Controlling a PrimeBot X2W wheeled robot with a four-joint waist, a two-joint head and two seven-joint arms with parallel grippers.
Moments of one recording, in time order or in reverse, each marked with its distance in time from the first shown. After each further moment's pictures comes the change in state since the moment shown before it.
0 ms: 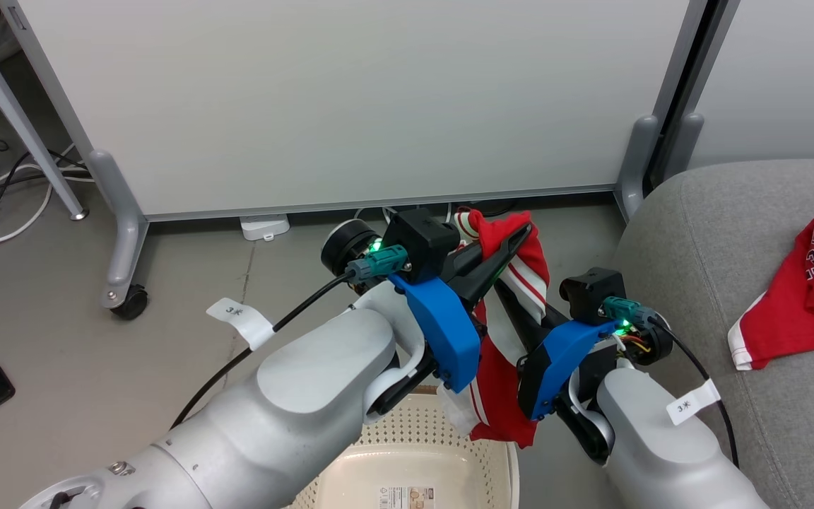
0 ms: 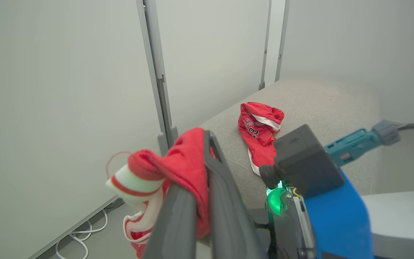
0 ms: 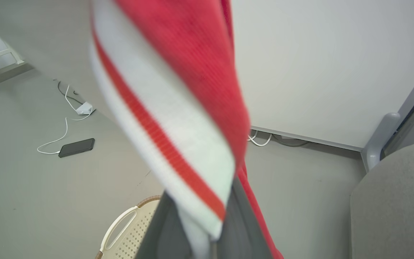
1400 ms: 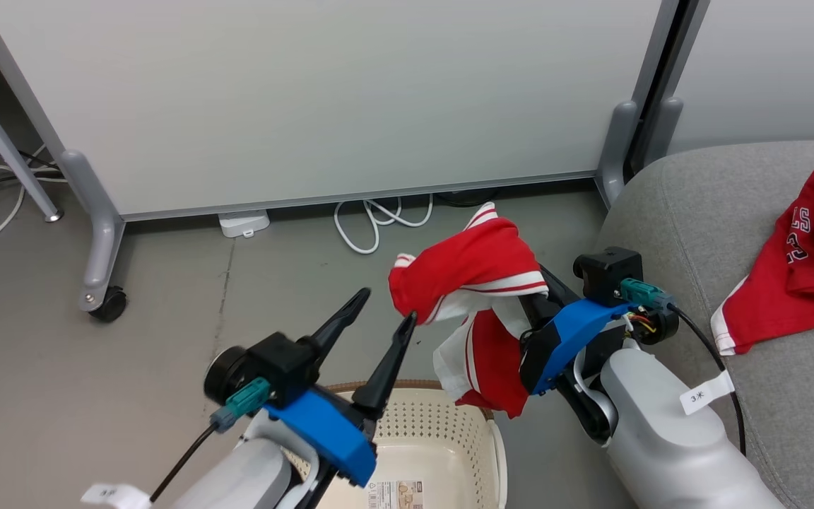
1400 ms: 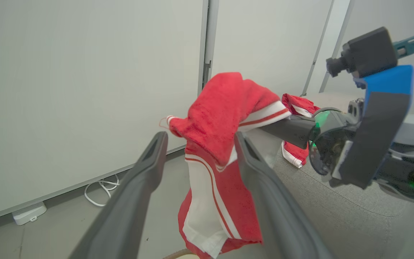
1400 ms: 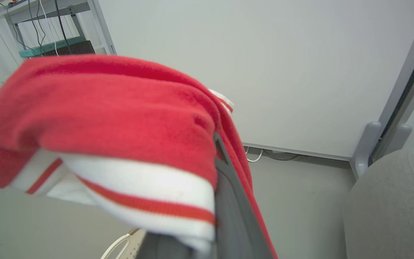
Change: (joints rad) left arm 0.478 0.185 0.397 -0.311 0.277 0.105 -0.003; right arm -0.031 0.000 -0.023 -0.015 0.030 0.000 -0.056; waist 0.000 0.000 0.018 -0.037
